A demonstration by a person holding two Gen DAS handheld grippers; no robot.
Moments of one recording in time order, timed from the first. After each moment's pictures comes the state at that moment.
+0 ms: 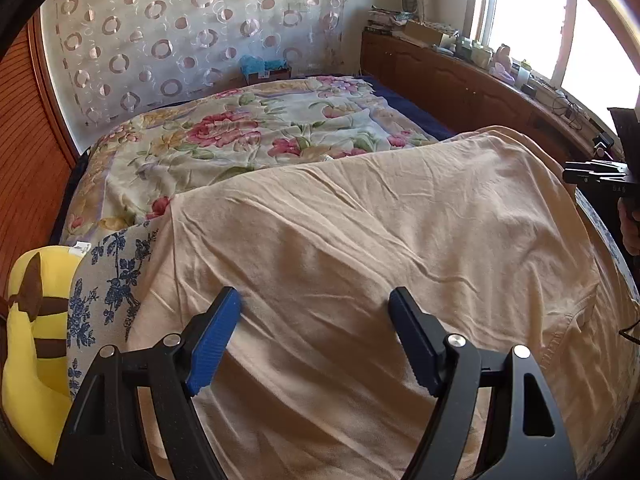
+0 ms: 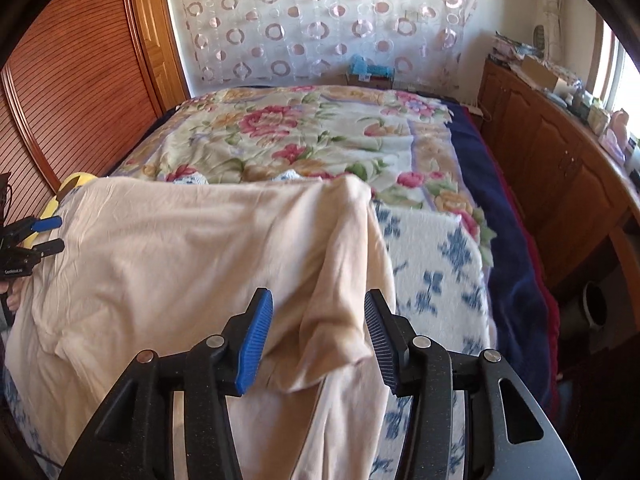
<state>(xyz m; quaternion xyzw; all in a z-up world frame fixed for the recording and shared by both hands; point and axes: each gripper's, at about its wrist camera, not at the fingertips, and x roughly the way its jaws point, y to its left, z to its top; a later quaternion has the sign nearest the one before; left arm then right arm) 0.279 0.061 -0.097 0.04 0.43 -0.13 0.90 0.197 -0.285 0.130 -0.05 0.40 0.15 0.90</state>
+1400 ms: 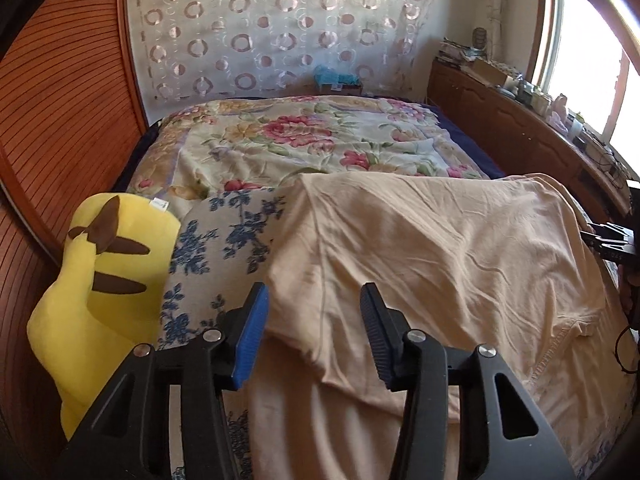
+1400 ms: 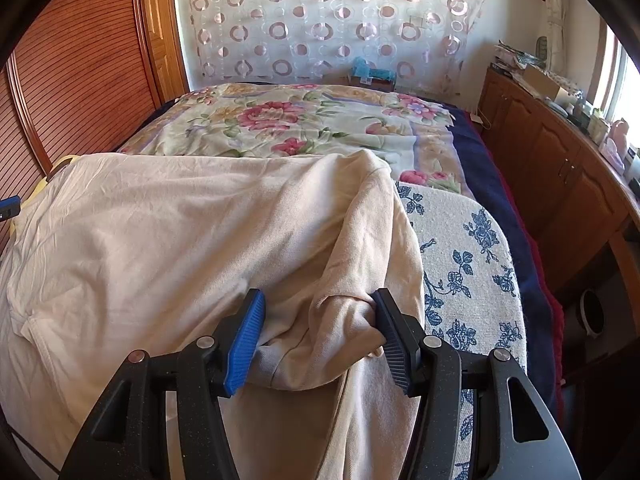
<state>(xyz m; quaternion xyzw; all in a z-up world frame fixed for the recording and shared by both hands) 0.222 0.137 -0.076 -0.03 0.41 -0.01 0.91 0.197 -0.266 0.112 -0.08 0.38 0.15 0.91</state>
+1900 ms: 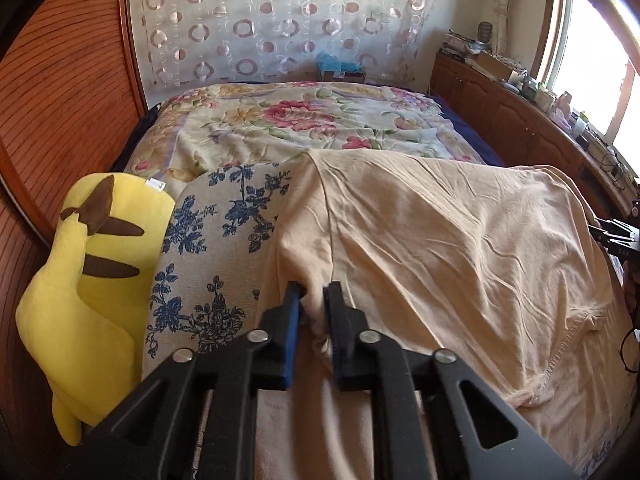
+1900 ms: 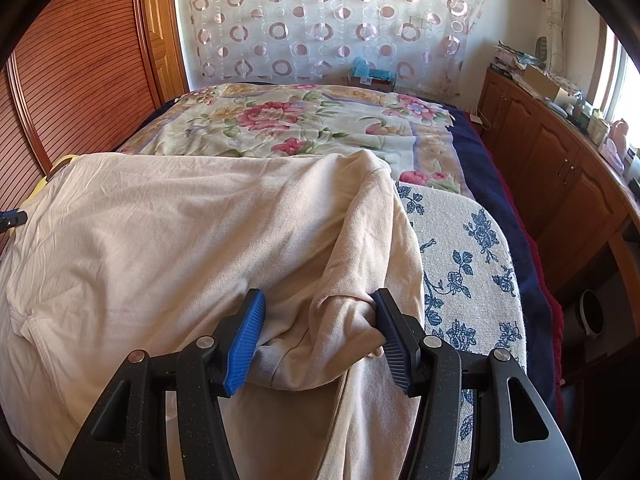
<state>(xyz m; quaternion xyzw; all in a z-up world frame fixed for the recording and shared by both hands) 0.228 0.134 -0.093 -0.03 0.42 -0.01 0.91 0.197 -0.266 0.112 -0.08 0.38 0.15 0.91</state>
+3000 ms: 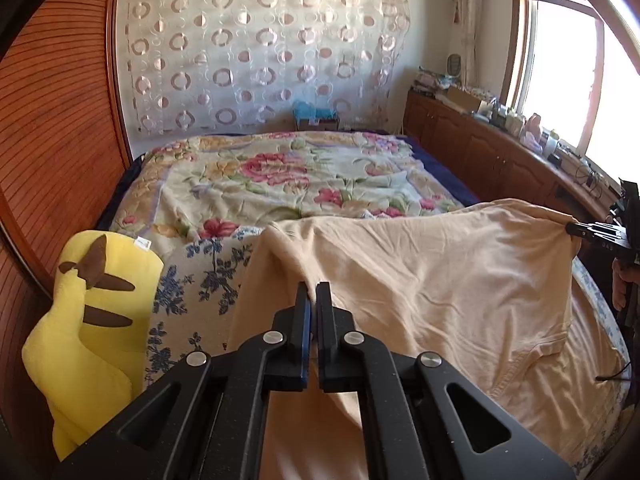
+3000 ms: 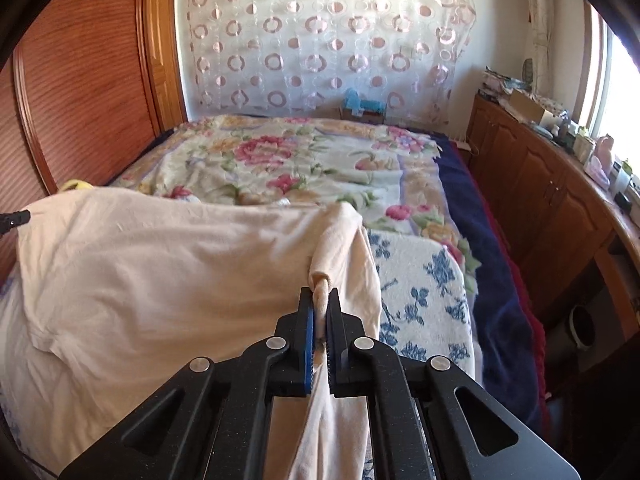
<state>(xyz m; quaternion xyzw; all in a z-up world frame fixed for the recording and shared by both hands) 0.208 0.114 -0.039 -0.03 0.33 -0.06 0.94 0.173 -0.272 0.155 -0.07 0.31 0.15 0.93</state>
